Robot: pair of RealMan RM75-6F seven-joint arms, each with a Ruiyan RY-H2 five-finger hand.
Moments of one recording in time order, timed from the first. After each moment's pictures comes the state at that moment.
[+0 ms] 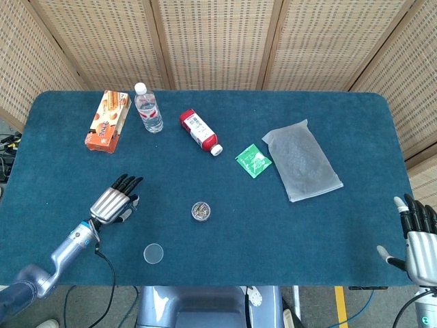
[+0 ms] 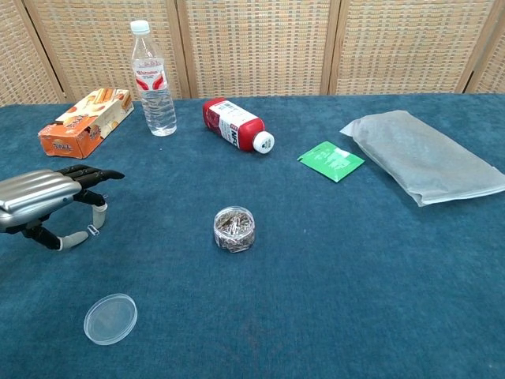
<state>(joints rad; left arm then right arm) -0.58 -1.73 0.10 -0.68 1.66 1.12 -0.24 0.00 -1.08 0.10 -1.78 -1.45 1.57 -0.20</state>
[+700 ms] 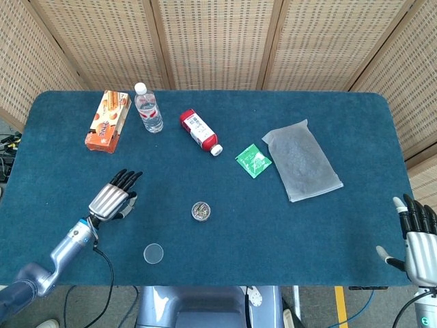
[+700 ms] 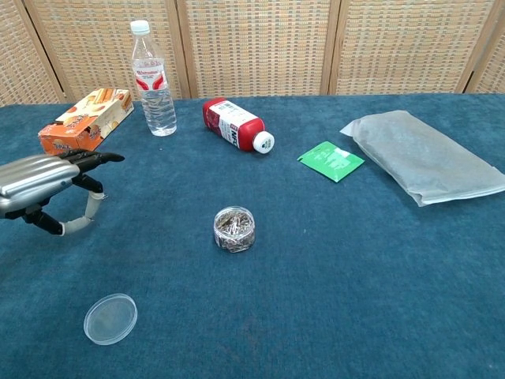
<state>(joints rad) -0.59 -1.72 0.07 -0.69 1.65 1.18 -0.27 0.00 -1.07 0.09 -1.78 -1.46 1.57 -0.20</state>
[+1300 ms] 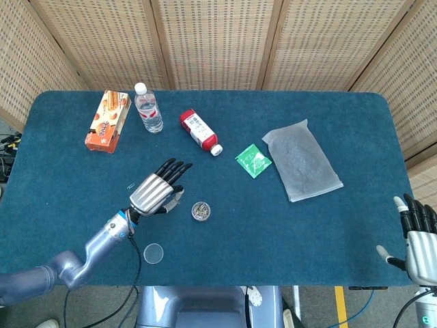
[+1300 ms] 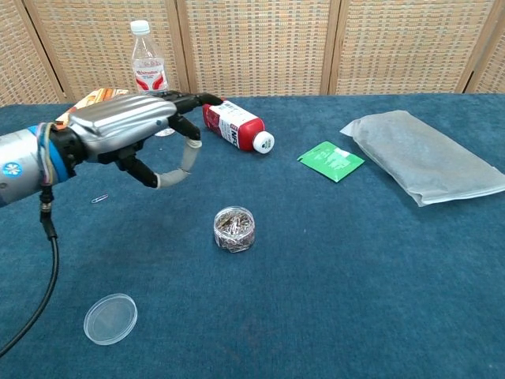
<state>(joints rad) -0.77 -1.59 -0.09 -1.29 1.56 1.06 0.09 0.00 -1.07 0.10 -1.78 -1.44 1.56 -0.18</state>
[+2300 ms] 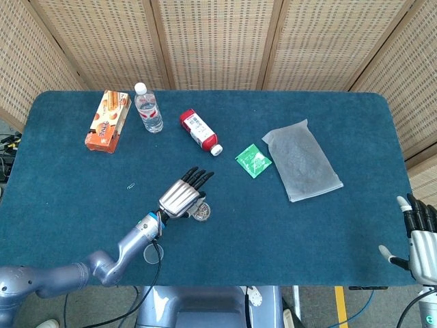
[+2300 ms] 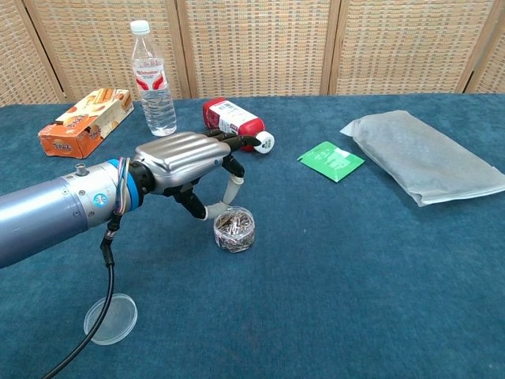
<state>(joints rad) -0.85 -1.78 -0.13 -1.18 1.42 0.93 0.23 0.00 -1.05 0.10 -1.77 -1.44 1.55 -0.14</state>
